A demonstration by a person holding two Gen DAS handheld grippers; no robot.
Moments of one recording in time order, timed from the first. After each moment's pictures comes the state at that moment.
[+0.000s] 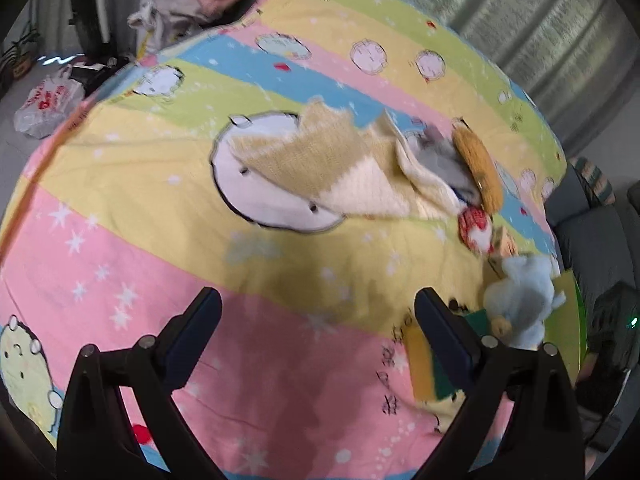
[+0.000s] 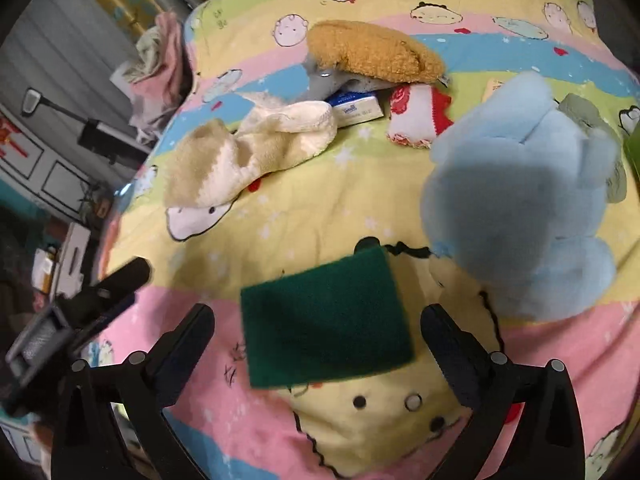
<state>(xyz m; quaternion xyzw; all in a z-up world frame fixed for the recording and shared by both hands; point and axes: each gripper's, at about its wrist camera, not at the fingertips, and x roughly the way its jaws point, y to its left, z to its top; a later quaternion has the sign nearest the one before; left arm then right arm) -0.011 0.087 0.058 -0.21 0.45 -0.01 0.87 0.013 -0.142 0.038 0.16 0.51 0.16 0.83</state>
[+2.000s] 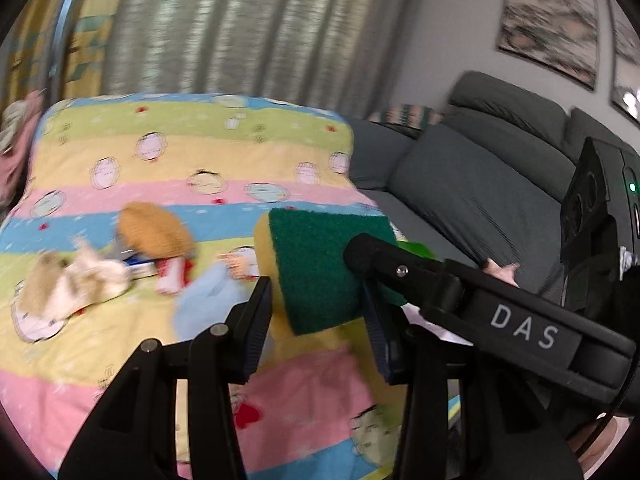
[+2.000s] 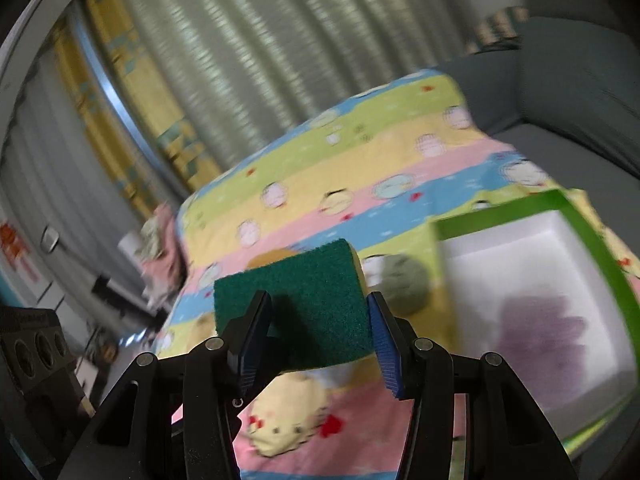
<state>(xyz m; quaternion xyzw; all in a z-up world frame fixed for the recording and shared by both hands) -0.082 -0.154 0.160 -0.06 0.28 -0.29 0.92 -0.110 -0.321 0.158 0.26 0.25 0.03 0.93</state>
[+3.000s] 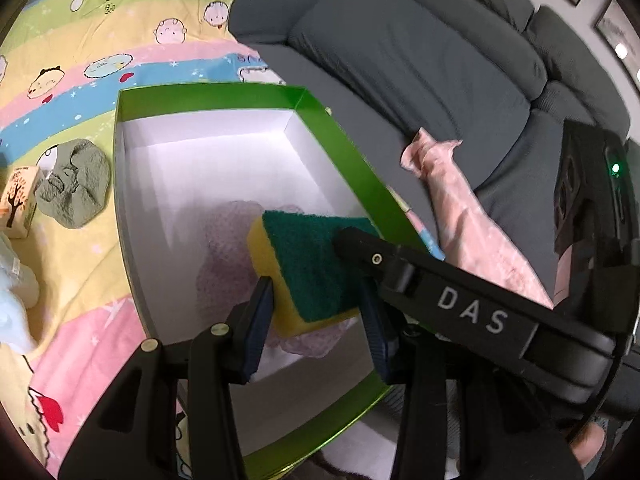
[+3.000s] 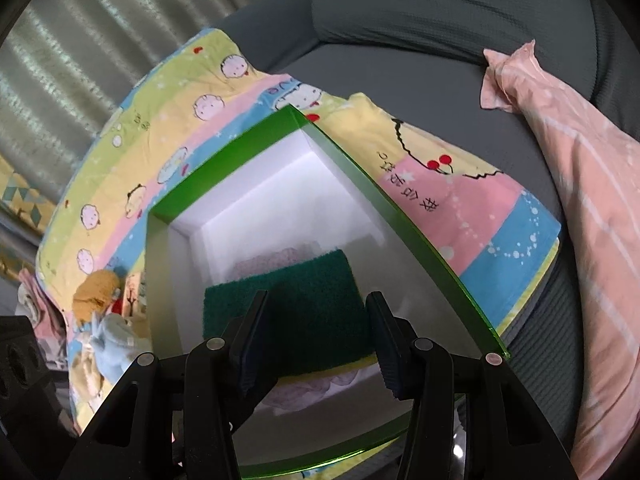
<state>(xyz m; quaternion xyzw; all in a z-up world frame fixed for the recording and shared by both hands) -0.076 -0.344 0.094 0.00 0.47 -0.44 0.76 -0.144 -0.467 0.068 0.35 0.39 -0.20 0.82</state>
